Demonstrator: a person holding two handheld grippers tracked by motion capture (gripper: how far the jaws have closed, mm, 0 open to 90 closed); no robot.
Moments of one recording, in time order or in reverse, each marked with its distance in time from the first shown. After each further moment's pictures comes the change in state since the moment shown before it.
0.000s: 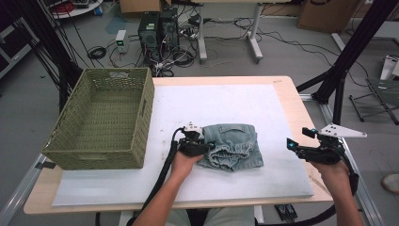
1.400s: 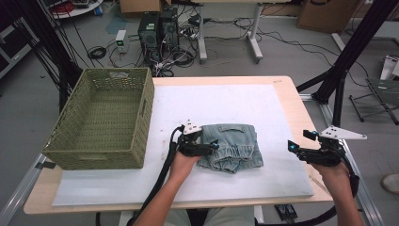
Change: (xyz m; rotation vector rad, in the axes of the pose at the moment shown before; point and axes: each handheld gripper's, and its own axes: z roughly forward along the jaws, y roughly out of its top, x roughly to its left) left arm -0.013 0.006 -0.014 -0.097 0.099 0.096; right arm -0.004 -0.009 0.001 0.012 -0.006 0.007
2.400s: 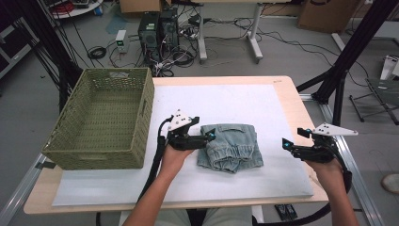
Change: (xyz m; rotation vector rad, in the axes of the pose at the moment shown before) left arm -0.002 0.036 -0.047 -0.220 -0.089 0.075; right arm 0.004 0.006 0.015 0.011 0.019 -0.009
